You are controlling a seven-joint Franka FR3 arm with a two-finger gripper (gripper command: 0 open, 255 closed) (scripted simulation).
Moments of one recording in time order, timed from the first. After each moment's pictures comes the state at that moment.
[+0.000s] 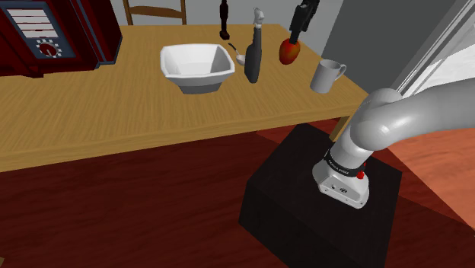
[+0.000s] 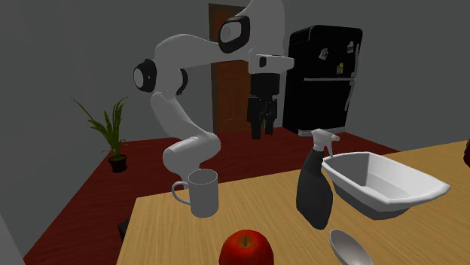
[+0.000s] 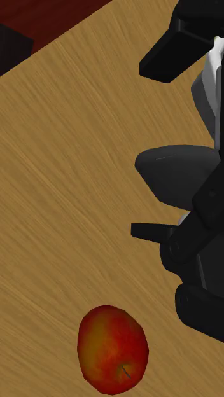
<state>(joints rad) 0.00 -0.82 0.05 -2.31 -0.10 1.58 -0.11</state>
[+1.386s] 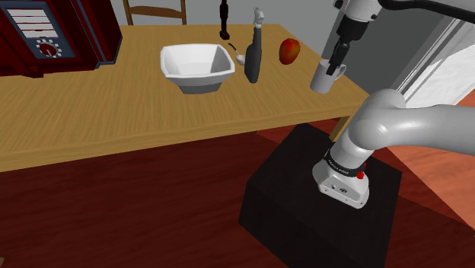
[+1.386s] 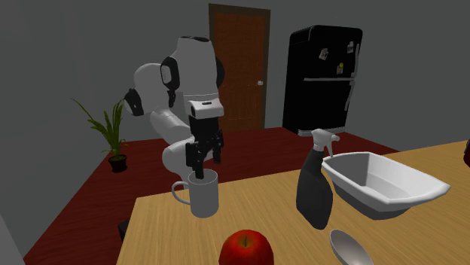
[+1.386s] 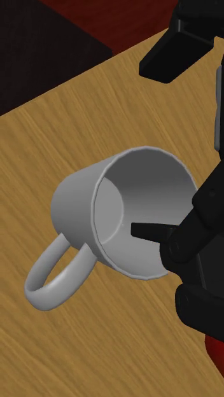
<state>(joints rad) -0.06 -1.20 -0.29 -2.68 -0.24 1.55 -0.44</state>
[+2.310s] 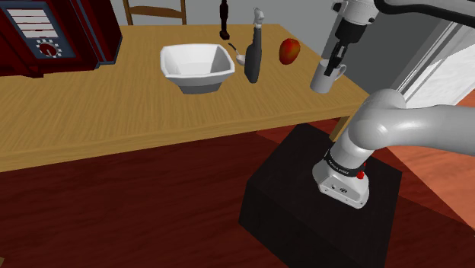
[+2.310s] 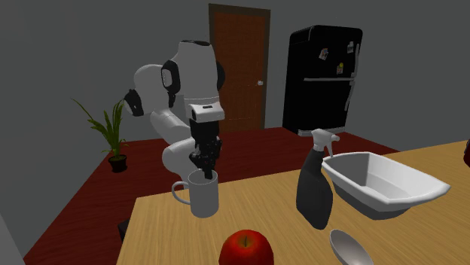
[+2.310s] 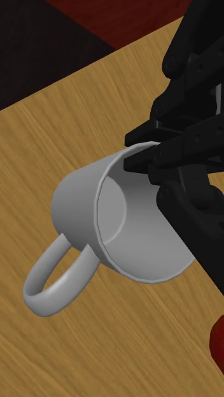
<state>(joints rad) -0.06 -1.21 -0.29 -2.70 -0.25 1.57 -0.44</state>
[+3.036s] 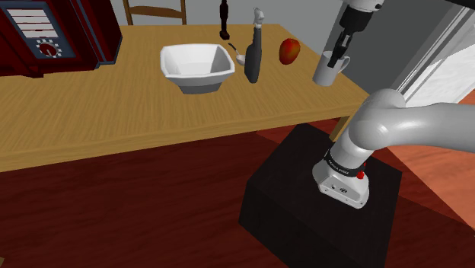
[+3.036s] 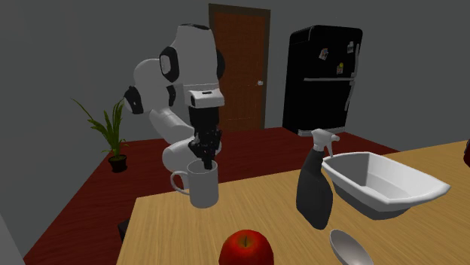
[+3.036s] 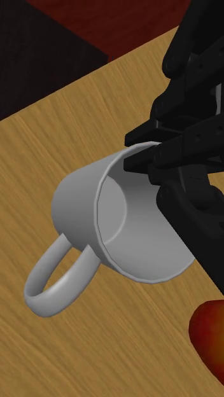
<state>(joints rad) -0.05 -1.17 -0.27 -2.61 -0.23 1.51 -0.44</state>
